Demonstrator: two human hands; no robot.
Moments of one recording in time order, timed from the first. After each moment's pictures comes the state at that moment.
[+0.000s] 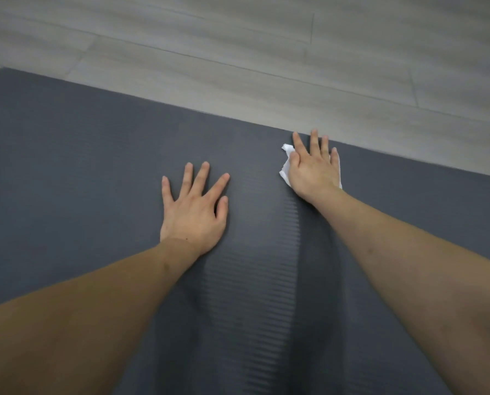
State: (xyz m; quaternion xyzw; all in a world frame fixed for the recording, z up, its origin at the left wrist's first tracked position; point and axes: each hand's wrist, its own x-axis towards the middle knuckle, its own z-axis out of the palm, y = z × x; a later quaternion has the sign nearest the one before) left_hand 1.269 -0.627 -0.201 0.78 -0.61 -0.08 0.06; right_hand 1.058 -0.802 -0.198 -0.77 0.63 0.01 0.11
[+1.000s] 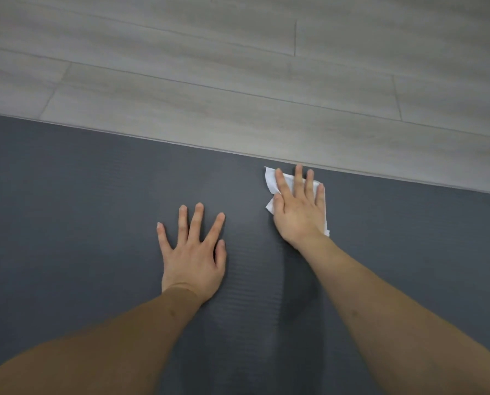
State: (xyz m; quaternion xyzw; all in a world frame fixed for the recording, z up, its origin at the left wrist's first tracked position) left_hand 1.272 -0.633 -0.194 0.78 -0.62 -0.10 0.02; right_hand 1.074 -0.780 -0.191 -0.76 0.64 0.04 0.11
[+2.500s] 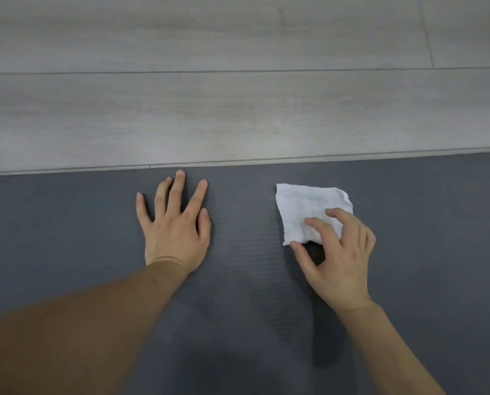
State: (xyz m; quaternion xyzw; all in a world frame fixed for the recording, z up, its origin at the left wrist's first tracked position) left_hand 1.360 -0.760 -0.193 0.73 -0.67 -0.08 0.00; right_hand 1.073 -0.723 -0.167 -0.72 0.66 -0.18 0.06
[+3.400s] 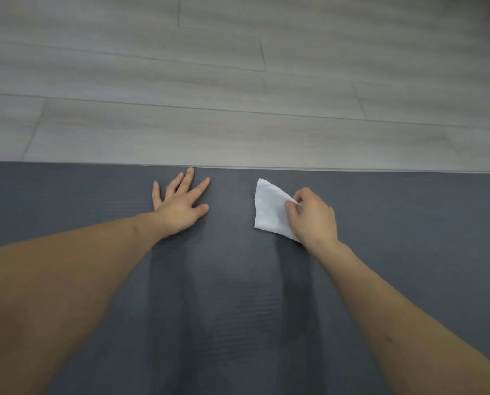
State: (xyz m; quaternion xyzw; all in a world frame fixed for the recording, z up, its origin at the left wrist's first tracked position) left_hand 1.390 -0.773 -0.179 0.67 -0.69 -0.28 -0.02; right_hand 1.096 -0.745 -0.133 -0.61 0.76 -0.12 0.18
